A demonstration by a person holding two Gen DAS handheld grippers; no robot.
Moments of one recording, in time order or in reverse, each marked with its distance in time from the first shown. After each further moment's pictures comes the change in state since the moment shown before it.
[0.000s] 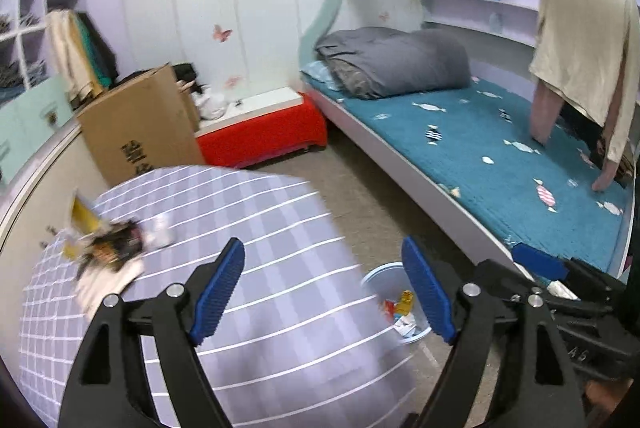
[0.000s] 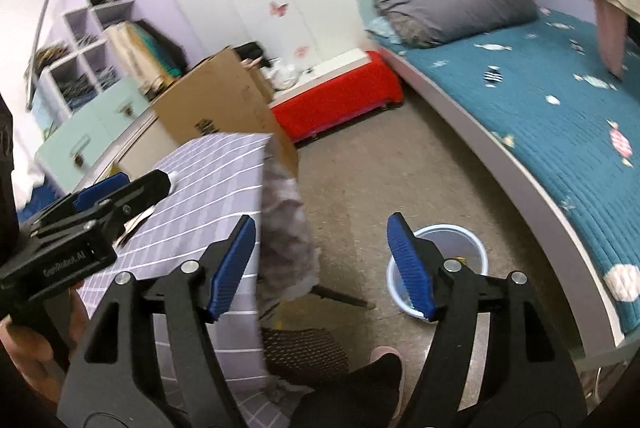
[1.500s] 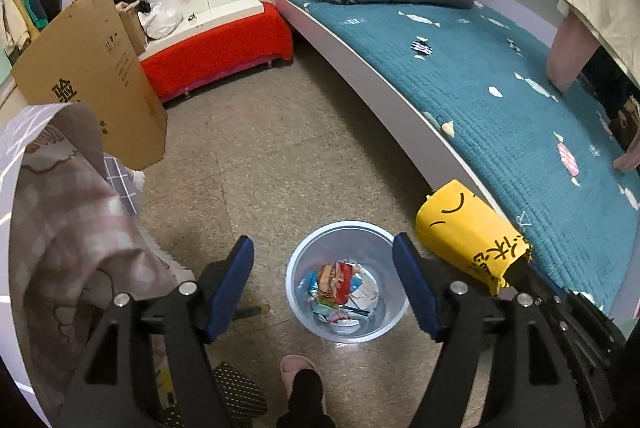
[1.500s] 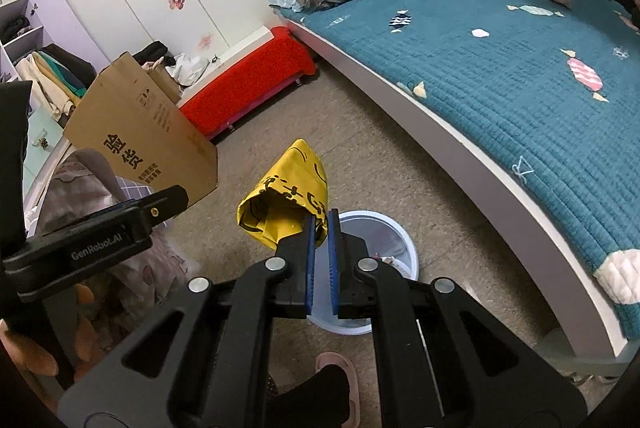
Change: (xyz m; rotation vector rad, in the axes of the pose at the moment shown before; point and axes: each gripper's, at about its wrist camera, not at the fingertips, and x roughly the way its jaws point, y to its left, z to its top) left arm 0.235 -0.133 -0.009 -0.003 0.312 -0.059; right arm 0.099 -0.187 -0.016 0.207 0.062 -0.205
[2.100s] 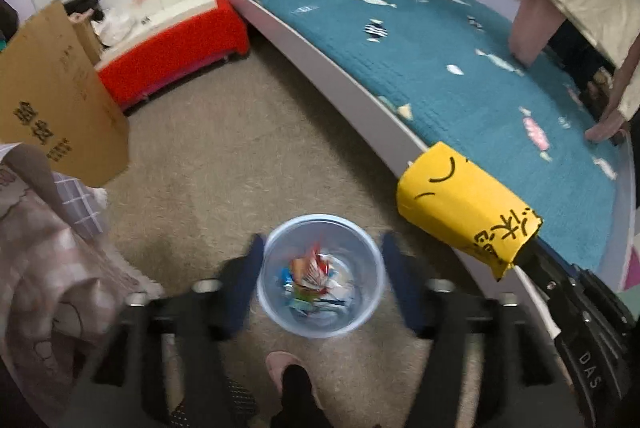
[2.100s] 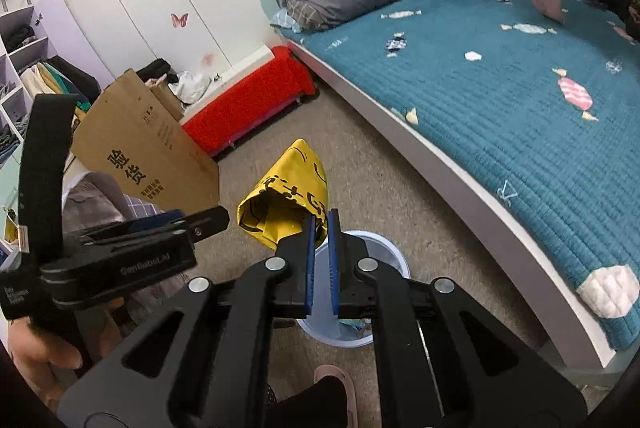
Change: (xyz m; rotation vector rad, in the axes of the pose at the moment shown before) left arm 0.010 -0.027 0.006 0.098 0.040 -0.109; right arm -0.025 -0.008 0.014 -0.003 -0.058 -0.002
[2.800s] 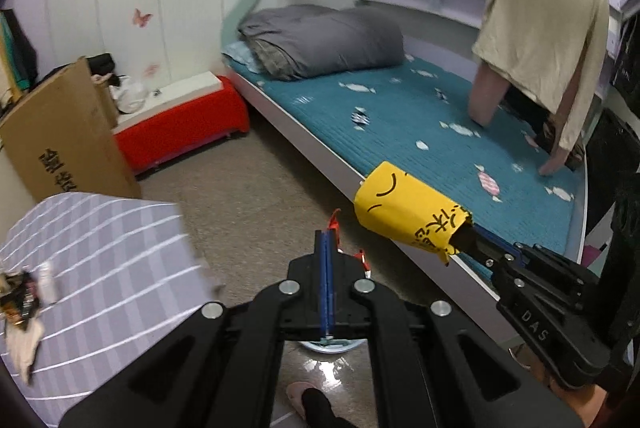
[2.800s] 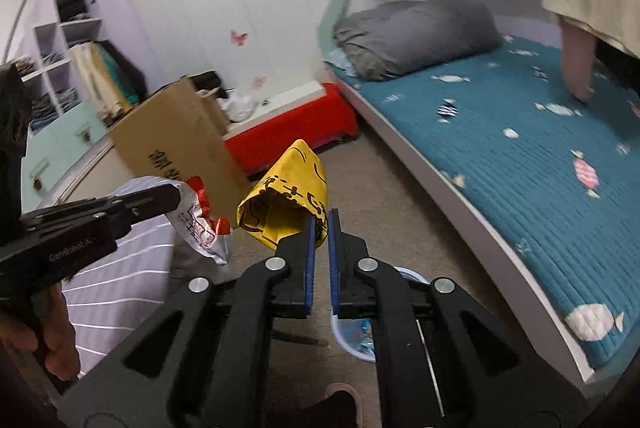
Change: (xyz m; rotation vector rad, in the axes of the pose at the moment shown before) left arm -0.172 0.047 -0.015 0.048 -0.254 -0.080; right arm -0.091 0.102 0.011 -0.154 -0.133 0.059
